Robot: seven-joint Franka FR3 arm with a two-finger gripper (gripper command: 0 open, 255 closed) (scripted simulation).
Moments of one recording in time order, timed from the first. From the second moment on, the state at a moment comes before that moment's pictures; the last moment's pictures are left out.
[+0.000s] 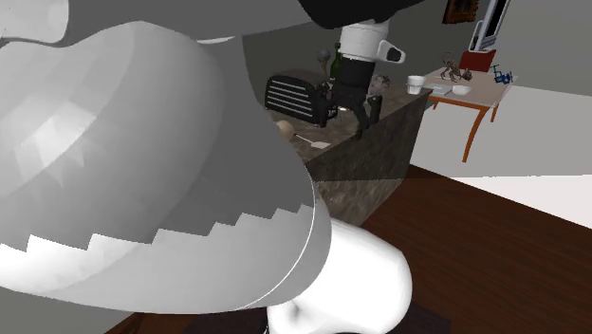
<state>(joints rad) 0.06 -0.59 0.11 -2.41 0.17 1.68 0.22</state>
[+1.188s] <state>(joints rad) 0.17 -0.01 0.36 -2.06 0.18 1.94 0.52</state>
